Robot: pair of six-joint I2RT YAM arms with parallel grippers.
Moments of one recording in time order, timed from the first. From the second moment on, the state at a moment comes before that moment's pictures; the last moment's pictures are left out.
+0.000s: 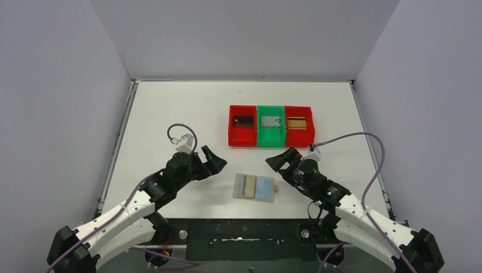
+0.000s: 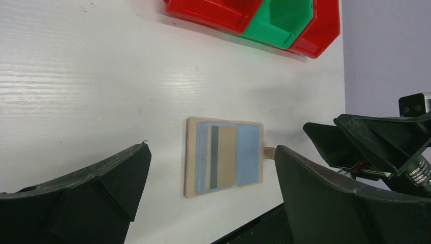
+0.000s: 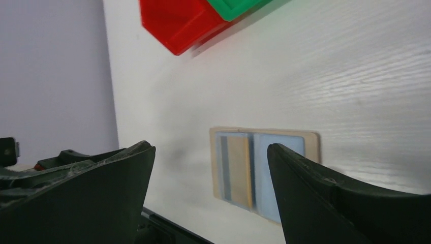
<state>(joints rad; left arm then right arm) -0.73 0.85 0.46 -0.11 -0.12 -0.95 0.70 0.75 0.35 -0.14 0.20 1.18</state>
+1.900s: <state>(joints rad) -0.87 1.51 0.67 -0.04 0.16 -0.84 0.75 1.35 0.29 0.38 -0.17 1.24</state>
